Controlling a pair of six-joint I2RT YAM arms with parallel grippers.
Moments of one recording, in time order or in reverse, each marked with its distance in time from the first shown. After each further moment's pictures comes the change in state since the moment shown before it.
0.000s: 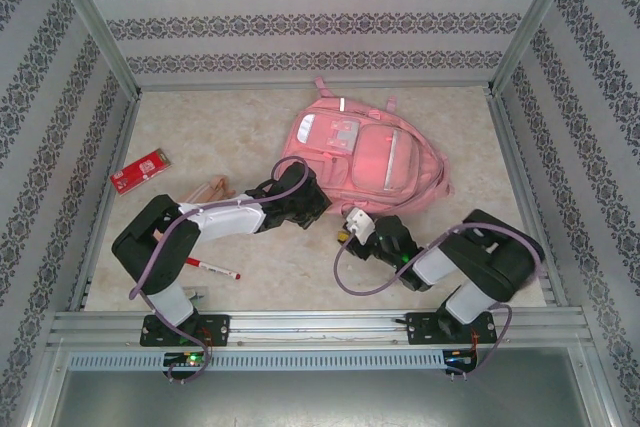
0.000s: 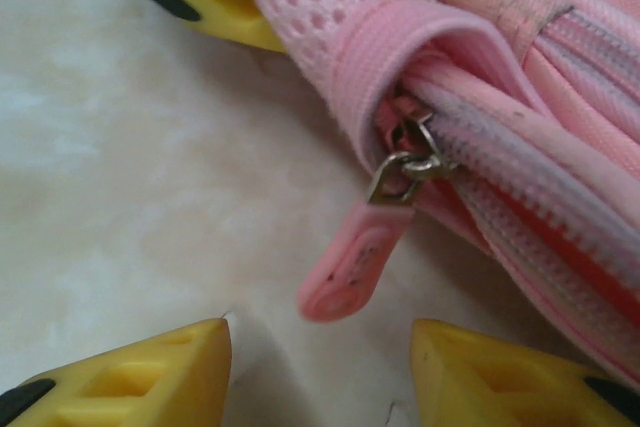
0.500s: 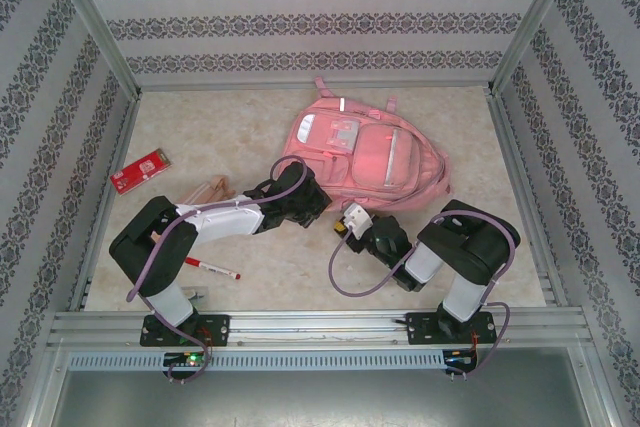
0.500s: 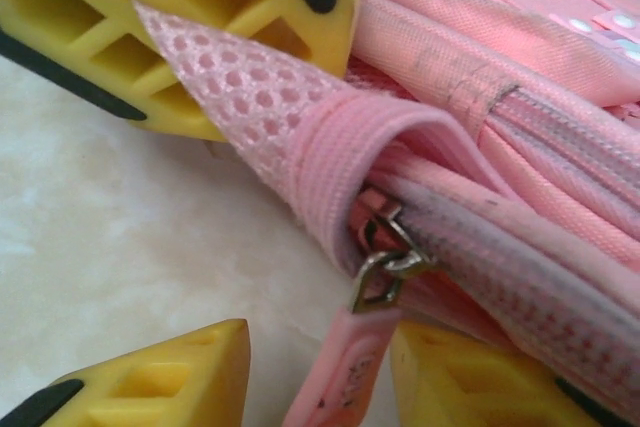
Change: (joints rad) left arm 0.000 -0.012 -0.011 0.029 -0.006 -0.022; right arm 0.033 0.114 0.019 0.212 0.101 0.002
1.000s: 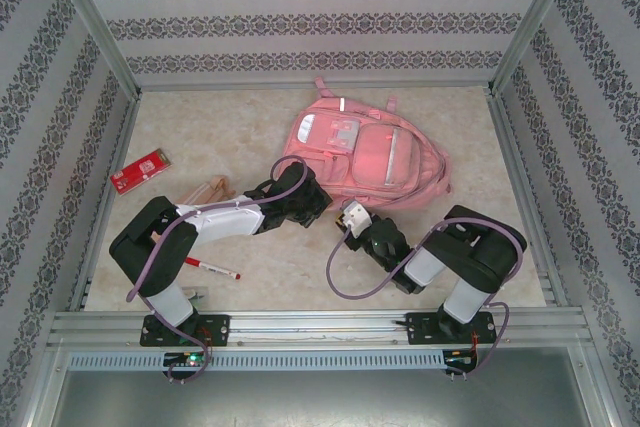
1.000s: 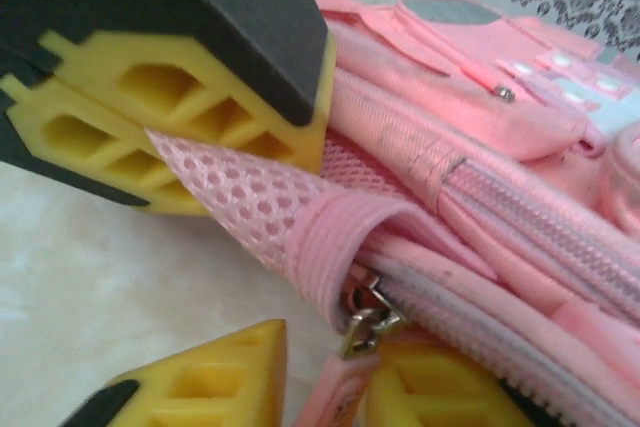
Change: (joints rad) left arm -0.005 0.000 0.000 0.007 -0.012 -0.001; right arm 0.065 -0.056 0.003 0.003 0.131 0.035
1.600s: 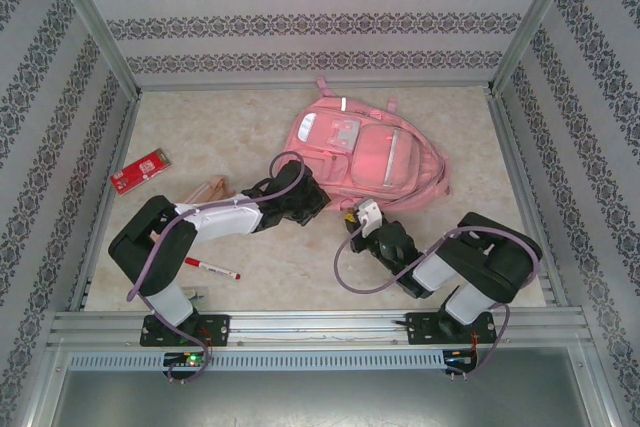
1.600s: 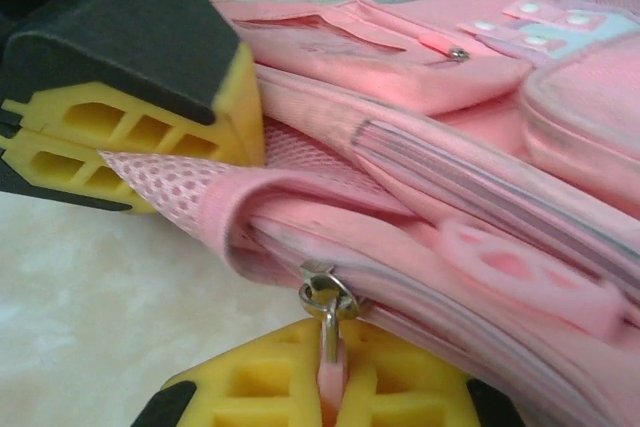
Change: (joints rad) left arm 0.039 0.000 -0.003 -0.001 0.023 0.105; right arm -0.024 -0.103 -0.068 -0.031 -0.017 0.265
